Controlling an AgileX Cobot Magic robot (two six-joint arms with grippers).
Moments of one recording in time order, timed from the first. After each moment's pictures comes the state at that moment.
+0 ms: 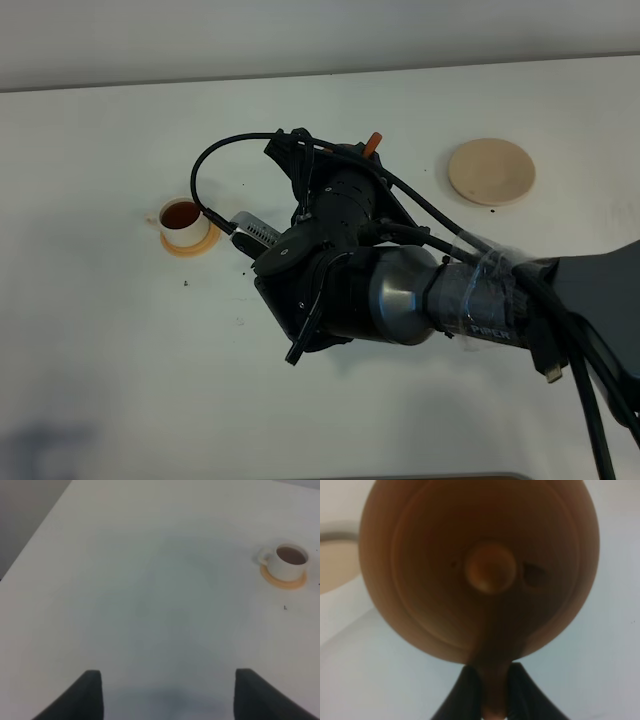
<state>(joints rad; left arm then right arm) -0.03 -0.01 -0.51 0.25 1.09 -0.26 1.18 2.11 -1.41 -1.37 1.05 -0.63</state>
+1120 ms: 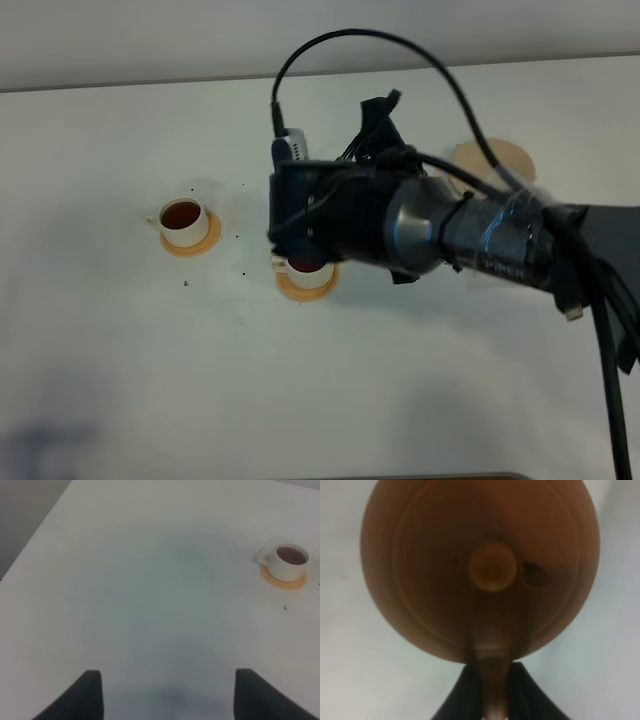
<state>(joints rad) -0.03 -0.01 -0.51 0.25 1.09 -0.26 1.08 2.11 -1.58 -0.85 1.20 -0.32</state>
